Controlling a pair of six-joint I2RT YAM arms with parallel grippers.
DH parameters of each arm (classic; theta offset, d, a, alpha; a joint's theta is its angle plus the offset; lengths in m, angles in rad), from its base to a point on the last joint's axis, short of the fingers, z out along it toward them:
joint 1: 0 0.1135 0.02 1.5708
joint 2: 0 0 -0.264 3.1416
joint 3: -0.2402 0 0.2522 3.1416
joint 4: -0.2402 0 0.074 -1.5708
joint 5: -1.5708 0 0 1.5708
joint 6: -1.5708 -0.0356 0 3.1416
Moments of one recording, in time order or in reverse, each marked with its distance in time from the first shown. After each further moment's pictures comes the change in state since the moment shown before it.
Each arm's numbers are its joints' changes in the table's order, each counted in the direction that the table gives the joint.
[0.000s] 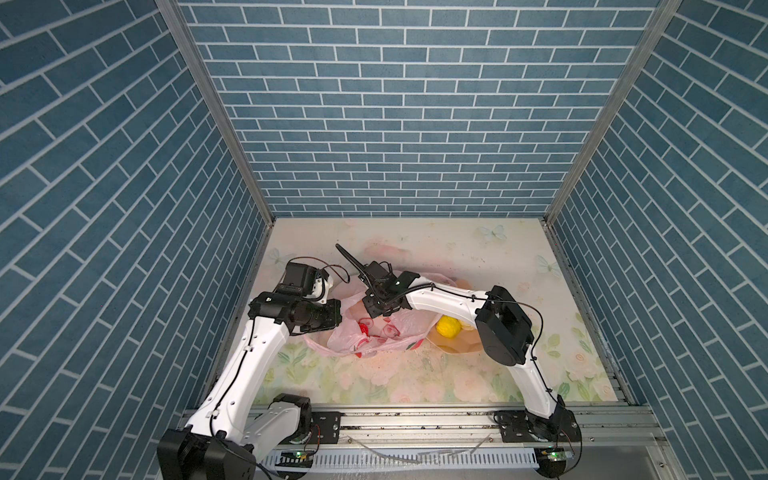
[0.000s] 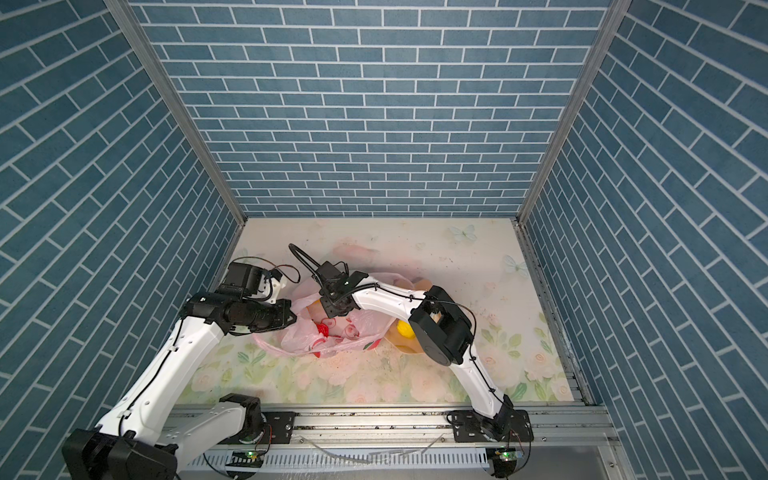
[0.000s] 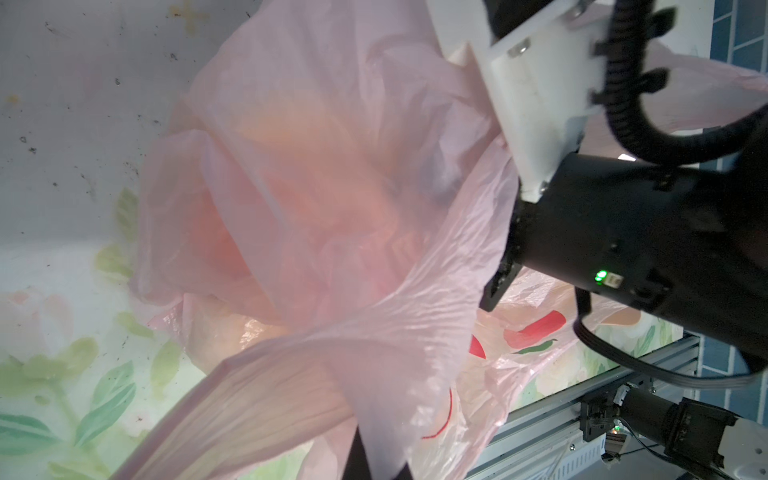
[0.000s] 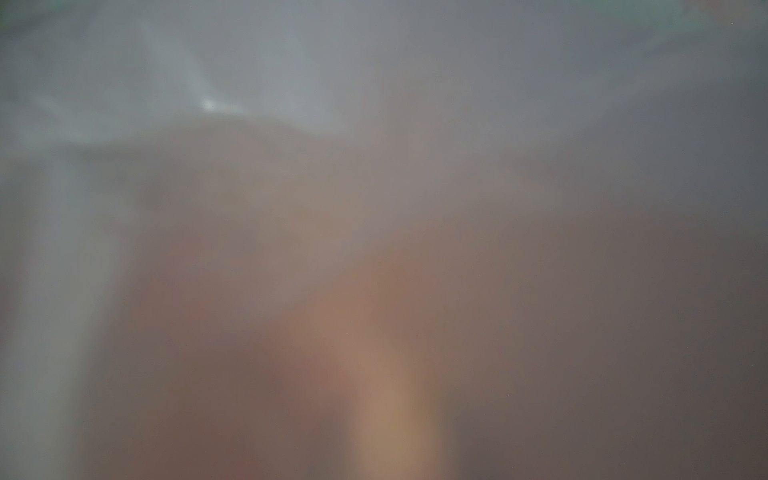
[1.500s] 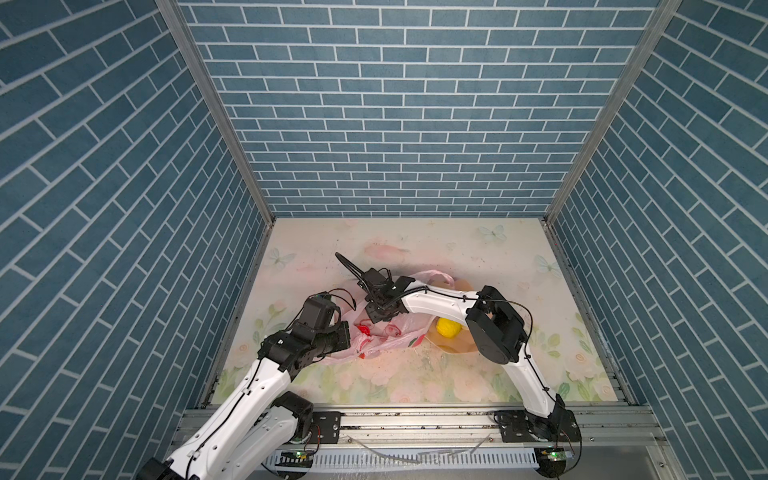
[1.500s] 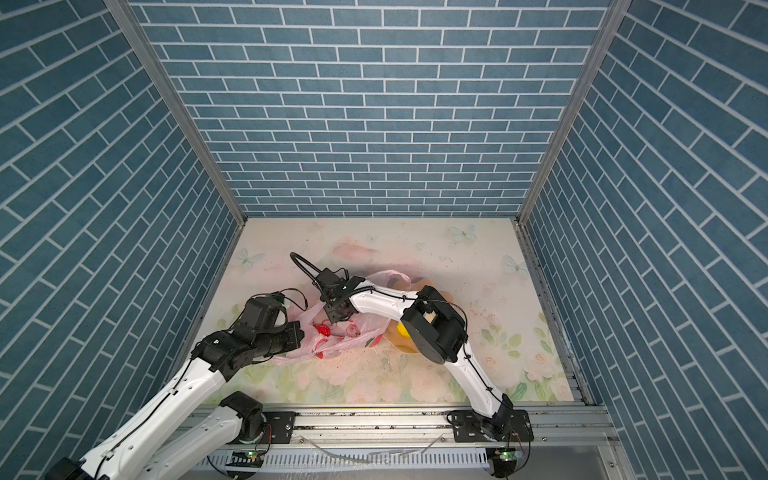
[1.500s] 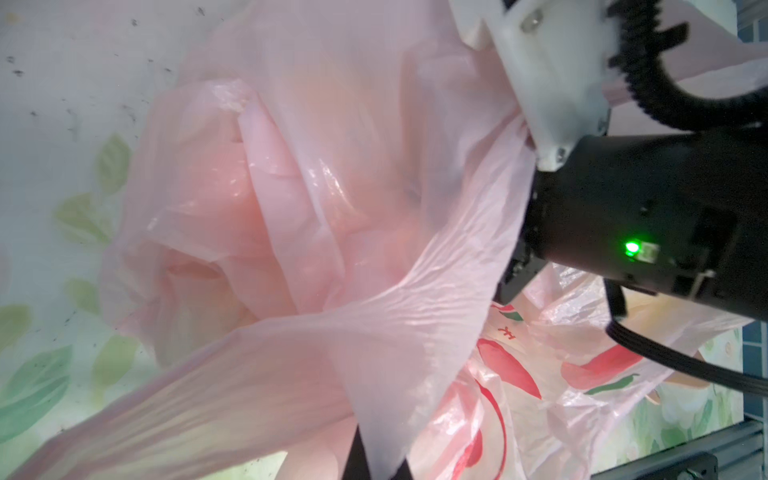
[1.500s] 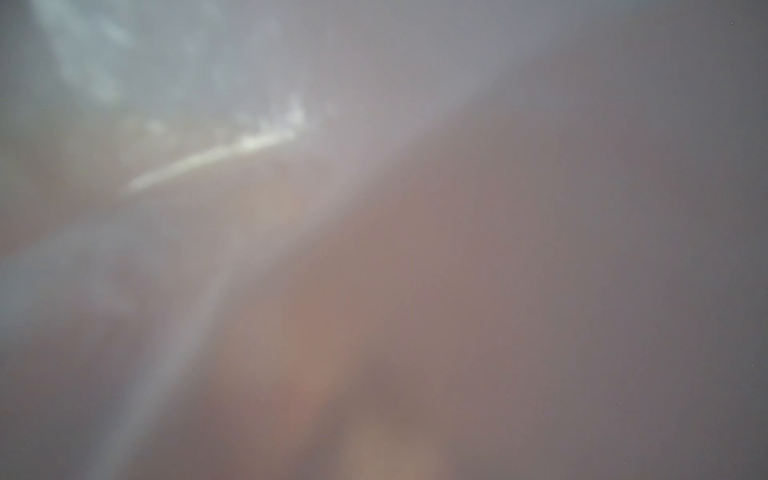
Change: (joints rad) left arm -0.278 0.286 0.344 0.261 0.302 0.358; right arm 0.000 -0.008 0.029 -0.005 -0.023 -0.040
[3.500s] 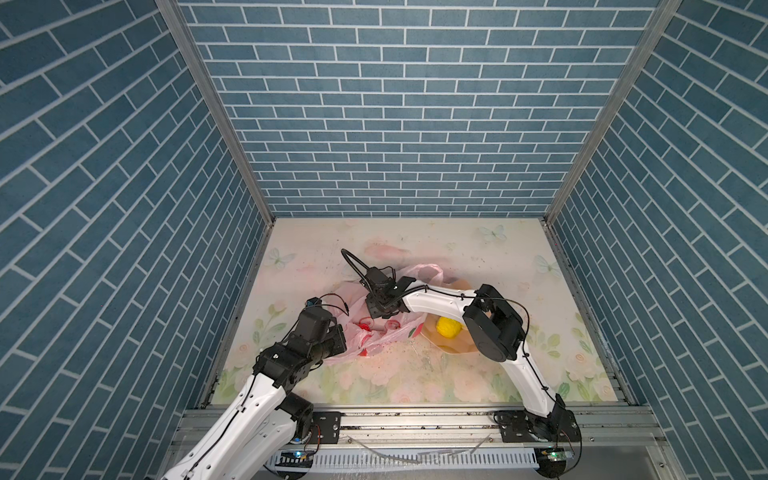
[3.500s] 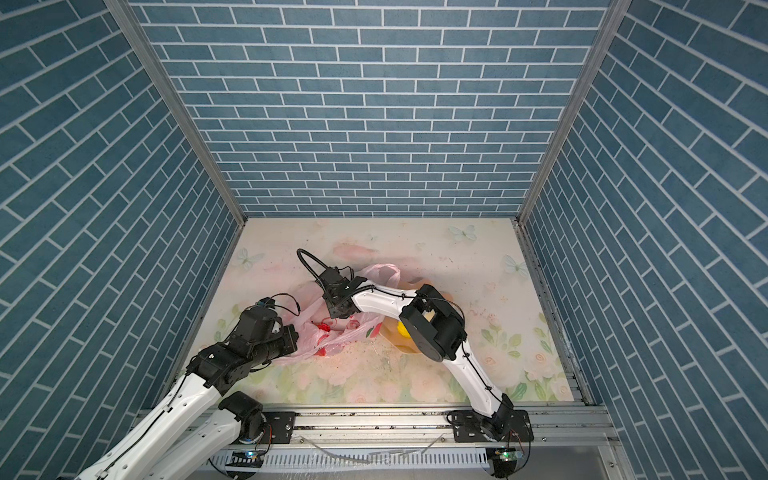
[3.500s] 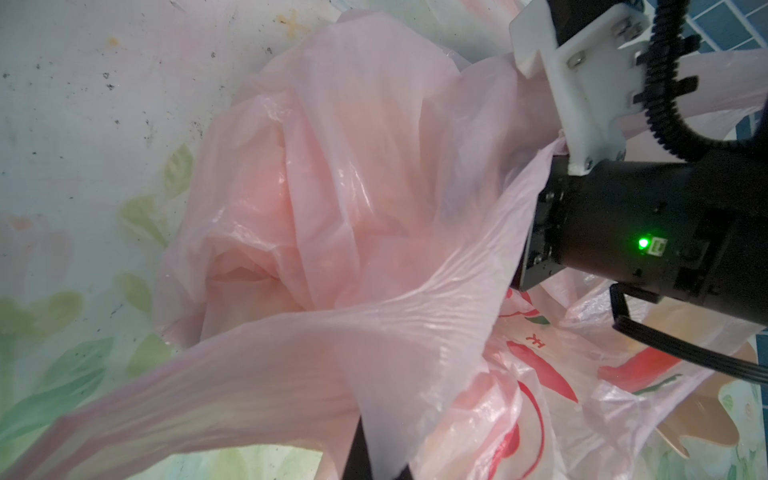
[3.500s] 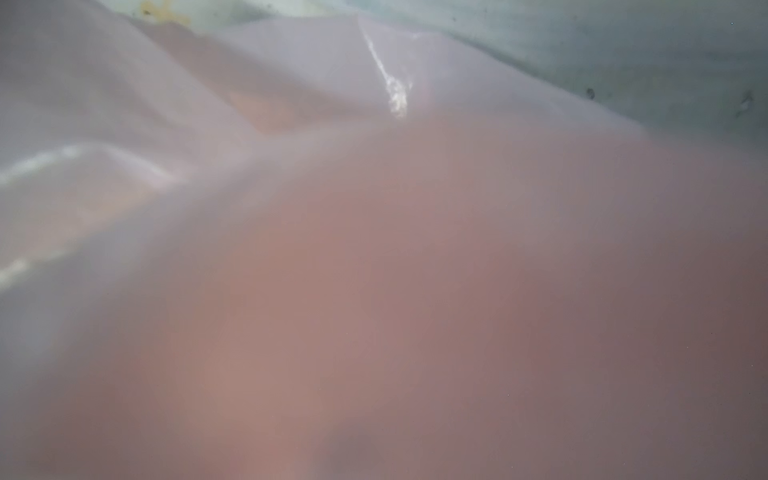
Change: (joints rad) left arm -0.007 0.089 0.087 0.046 0.073 0.059; right arm -0.027 -0.060 -0.003 0.096 -0.034 -0.096
